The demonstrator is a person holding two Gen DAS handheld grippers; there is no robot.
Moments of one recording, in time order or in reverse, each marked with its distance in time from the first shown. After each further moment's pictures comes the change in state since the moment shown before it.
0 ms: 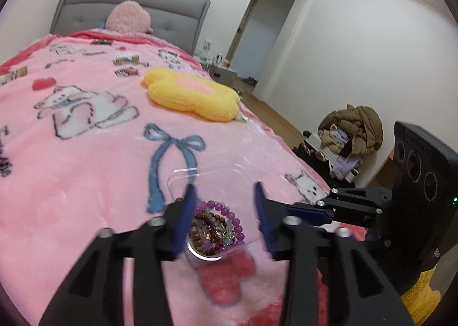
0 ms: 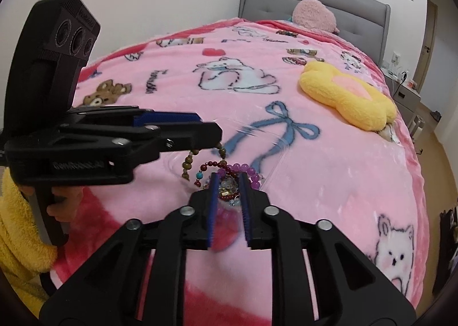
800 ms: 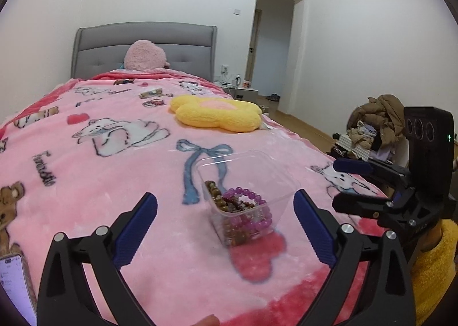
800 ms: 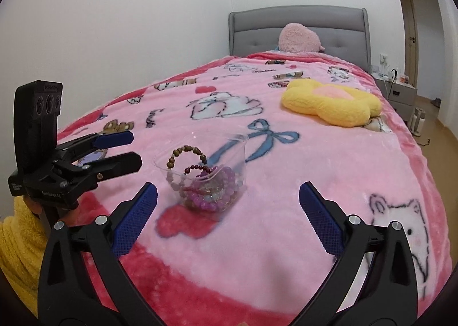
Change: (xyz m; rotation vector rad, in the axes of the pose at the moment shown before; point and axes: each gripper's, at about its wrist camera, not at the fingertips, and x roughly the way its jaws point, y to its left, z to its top) left arm -0.026 -0.014 -0.041 0.150 -0.115 0.193; right arm -0.024 -0.050 -0.052 0.123 -0.217 0.052
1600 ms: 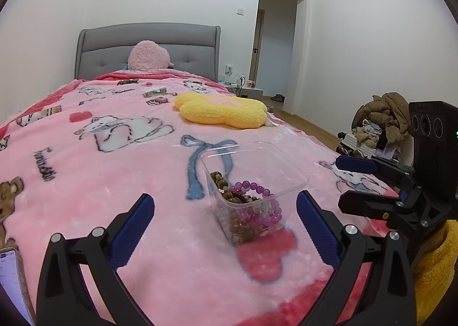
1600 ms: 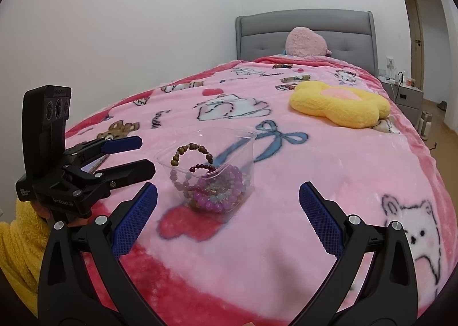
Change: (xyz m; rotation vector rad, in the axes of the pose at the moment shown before) left arm 0.010 -0.001 -0.013 0.014 -0.006 0.019; right arm 0.004 0.006 -0.010 -0.013 -0.046 0.036
